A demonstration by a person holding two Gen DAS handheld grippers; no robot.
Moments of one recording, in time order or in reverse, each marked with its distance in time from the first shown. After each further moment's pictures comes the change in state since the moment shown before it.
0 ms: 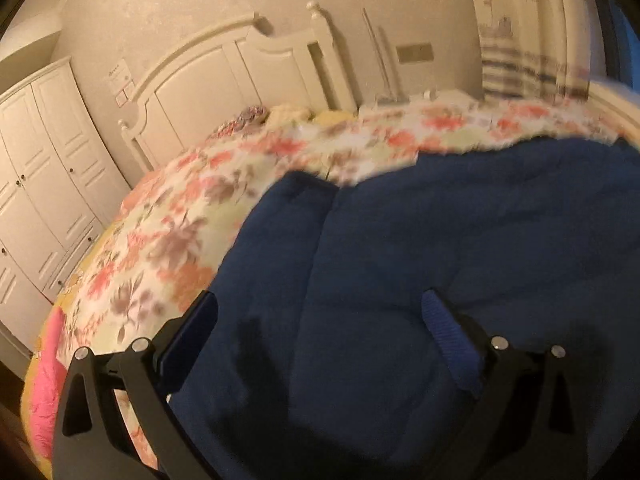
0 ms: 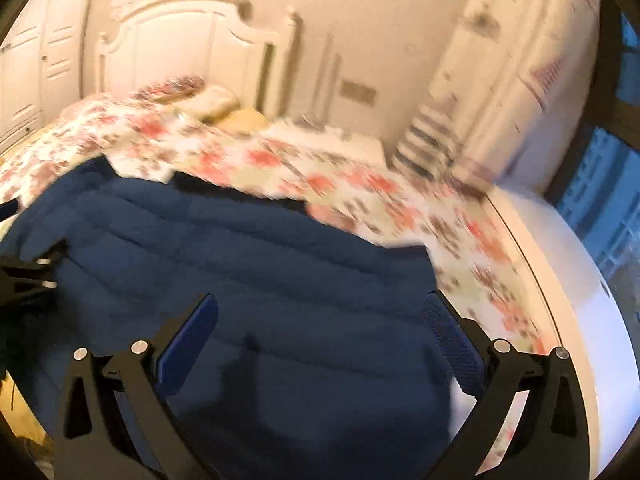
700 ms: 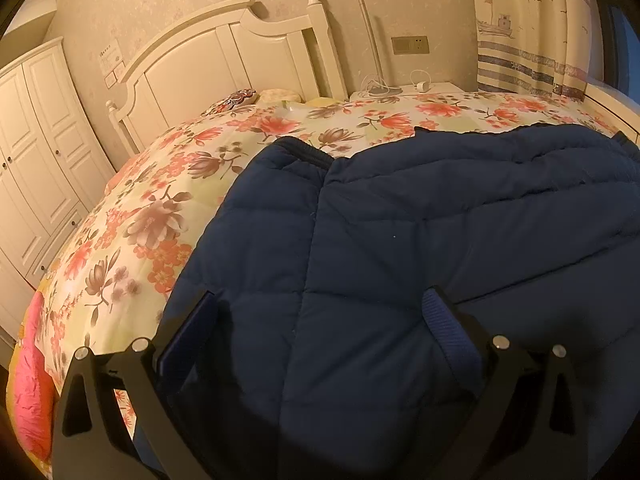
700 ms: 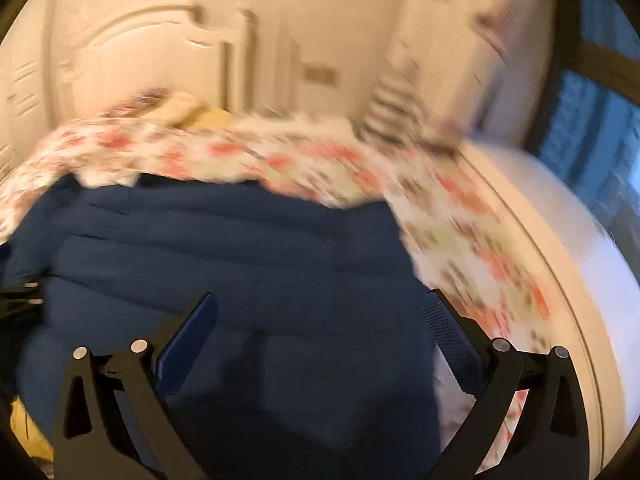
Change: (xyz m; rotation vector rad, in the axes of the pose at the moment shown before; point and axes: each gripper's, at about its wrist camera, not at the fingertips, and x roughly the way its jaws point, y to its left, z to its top) left arm 0.014 0.002 -0.006 -0.033 0.024 -0.051; right arm -0.010 -0.007 -0.015 0.100 -0.027 -0.014
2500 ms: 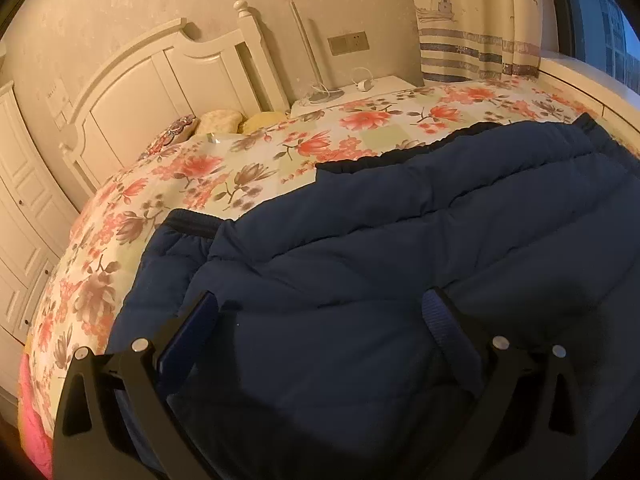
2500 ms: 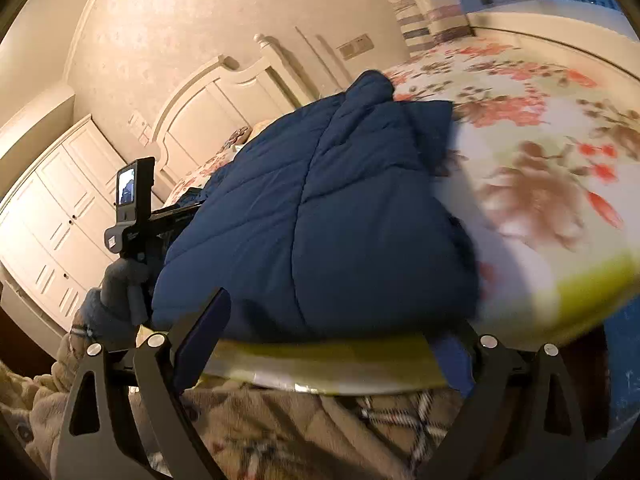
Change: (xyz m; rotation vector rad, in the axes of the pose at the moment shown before) left arm 0.019 -0.075 0.050 0.154 -0.013 -0.108; right arm -0.037 -0.099 -0.159 0.457 0.032 0.590
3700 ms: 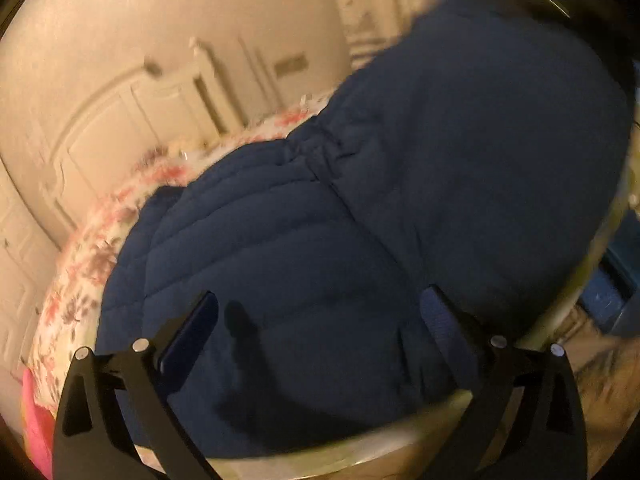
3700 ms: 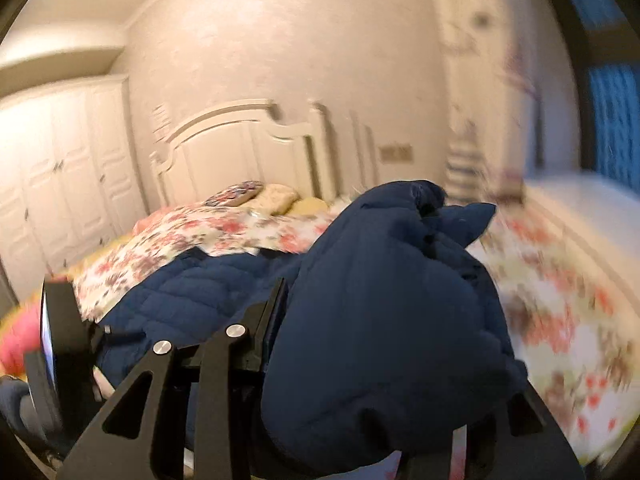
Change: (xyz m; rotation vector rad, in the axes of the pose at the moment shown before) left arm -0.122 -0.045 -0.110 0.157 -0.114 -0.124; right arm 0.018 0.145 0.065 -0.446 -0.288 -0.144
